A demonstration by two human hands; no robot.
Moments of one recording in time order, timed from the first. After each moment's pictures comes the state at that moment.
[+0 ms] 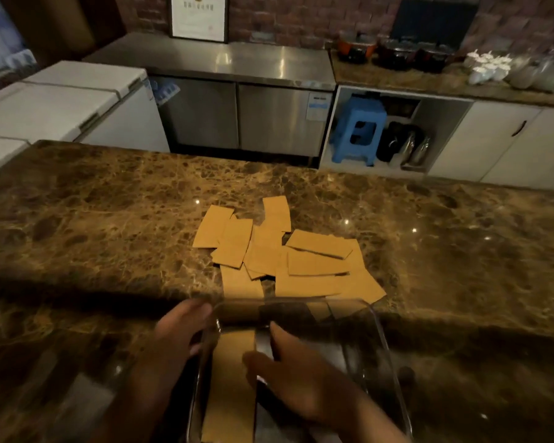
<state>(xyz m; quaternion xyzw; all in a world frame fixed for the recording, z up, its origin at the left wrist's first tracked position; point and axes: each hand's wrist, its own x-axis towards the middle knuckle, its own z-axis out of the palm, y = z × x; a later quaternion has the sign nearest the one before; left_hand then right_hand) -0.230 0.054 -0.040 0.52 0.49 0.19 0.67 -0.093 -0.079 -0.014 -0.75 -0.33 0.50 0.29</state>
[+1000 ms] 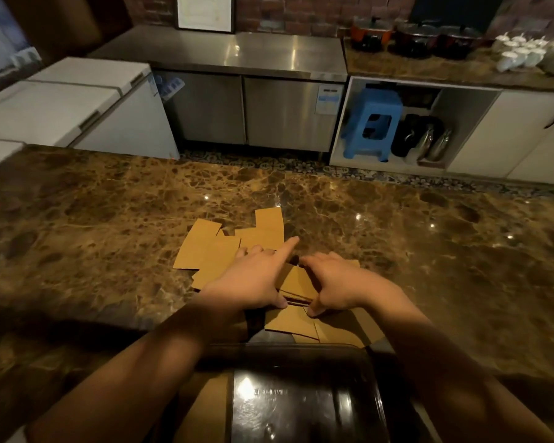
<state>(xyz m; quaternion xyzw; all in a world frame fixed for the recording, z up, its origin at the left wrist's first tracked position) -0.032 0.126 -0.062 0.96 0.22 -0.10 0.17 0.110 0.007 -0.051 -0.79 -0.55 0.27 -0.03</state>
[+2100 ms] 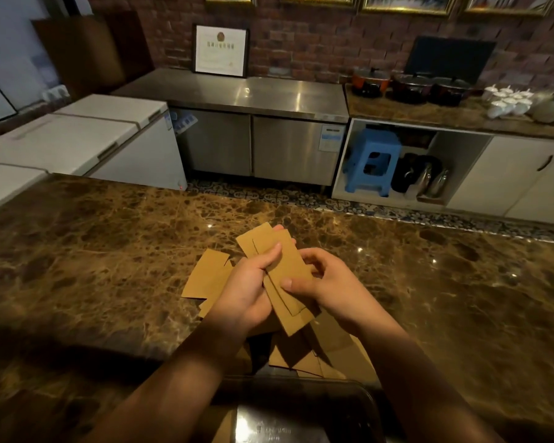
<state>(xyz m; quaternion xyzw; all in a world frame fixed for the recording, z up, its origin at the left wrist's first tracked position) -0.036 0.109 0.003 0.28 0.29 0.25 0.88 0.074 0.009 0.011 -0.69 -0.35 0.40 0.49</state>
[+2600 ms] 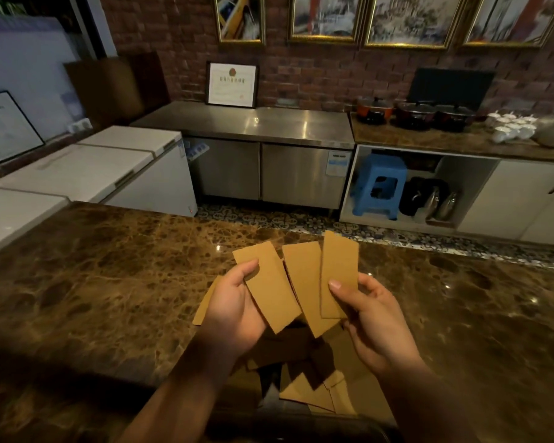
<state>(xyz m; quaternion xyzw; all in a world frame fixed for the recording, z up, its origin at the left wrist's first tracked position) -0.064 0.130 0.019 0.27 0.24 0.25 0.90 0.079 -0.010 0.021 -0.51 -0.13 0.44 0.73</state>
